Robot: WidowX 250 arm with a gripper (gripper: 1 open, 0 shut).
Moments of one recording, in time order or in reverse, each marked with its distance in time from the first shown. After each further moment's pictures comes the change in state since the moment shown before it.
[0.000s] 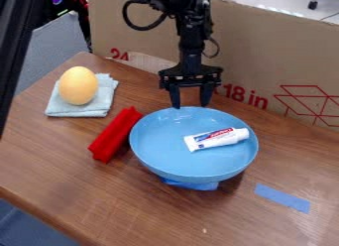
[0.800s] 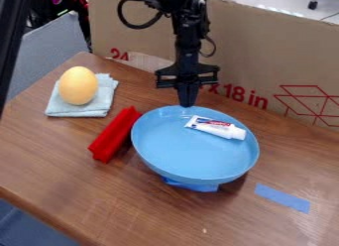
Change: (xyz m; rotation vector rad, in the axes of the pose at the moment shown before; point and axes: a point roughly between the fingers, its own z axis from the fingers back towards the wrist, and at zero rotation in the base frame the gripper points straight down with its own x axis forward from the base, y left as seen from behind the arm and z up) arm -0.006 -0.005 0.005 -0.006 -0.011 0.001
